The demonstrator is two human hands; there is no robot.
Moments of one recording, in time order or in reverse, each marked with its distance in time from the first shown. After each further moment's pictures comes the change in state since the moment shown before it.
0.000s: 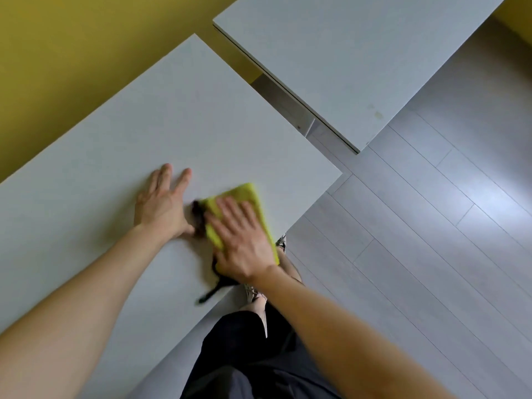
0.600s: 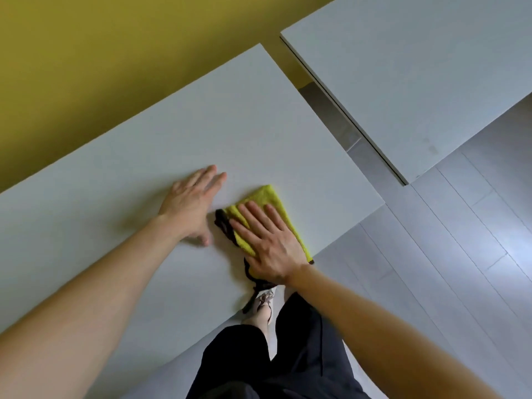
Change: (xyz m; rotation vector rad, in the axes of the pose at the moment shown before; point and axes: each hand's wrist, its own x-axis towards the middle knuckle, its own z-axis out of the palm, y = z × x) left_hand -0.009 -0.036 -0.017 0.110 -0.066 0.140; right_hand 0.026 0.018 -0.002 -0.083 -0.121 -0.308
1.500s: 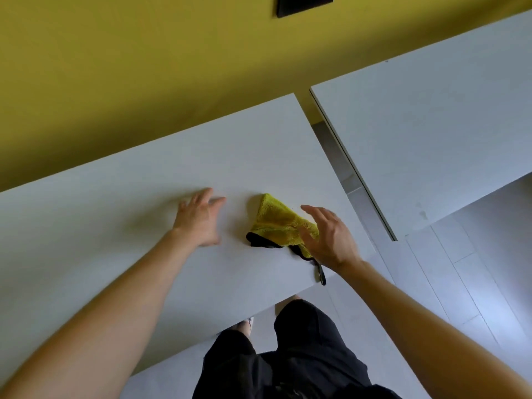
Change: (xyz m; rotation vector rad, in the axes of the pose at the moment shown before) left_hand 0.010 -0.020 0.004 -0.320 -0.010 -0.211; right_hand 0.011 0.116 -0.096 0.216 0.048 0.292
